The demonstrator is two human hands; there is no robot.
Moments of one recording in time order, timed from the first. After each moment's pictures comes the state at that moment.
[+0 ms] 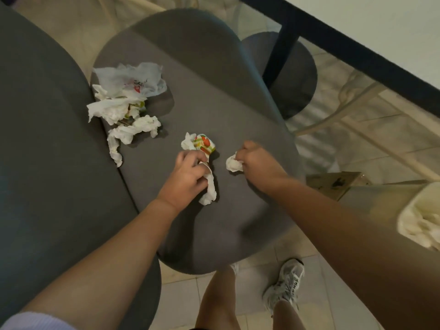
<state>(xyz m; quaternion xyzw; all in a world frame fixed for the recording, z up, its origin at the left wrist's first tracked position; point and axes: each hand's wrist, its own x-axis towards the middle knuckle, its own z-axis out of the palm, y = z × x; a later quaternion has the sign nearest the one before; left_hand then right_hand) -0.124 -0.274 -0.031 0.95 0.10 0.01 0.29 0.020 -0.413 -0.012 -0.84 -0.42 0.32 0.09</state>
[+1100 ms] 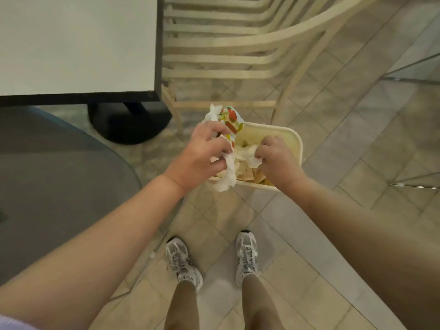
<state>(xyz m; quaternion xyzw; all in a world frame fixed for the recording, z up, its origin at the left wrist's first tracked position) 0.050 -0.658 0.051 0.88 -0.29 0.01 0.37 0.043 -0.859 0.026 -0.96 -0.09 0.12 0.22</state>
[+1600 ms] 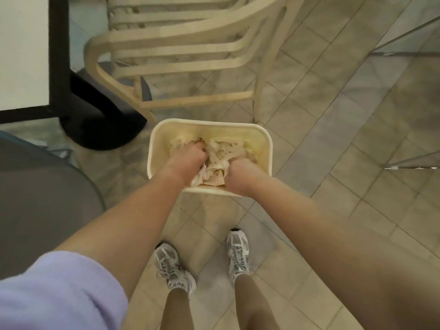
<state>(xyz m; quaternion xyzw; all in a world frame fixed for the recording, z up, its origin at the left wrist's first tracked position) 0.095 -0.725 -0.038 0.93 -0.22 -0.31 0.01 0.054 -0.870 -0.009 -0.90 -0.09 0.41 0.09</state>
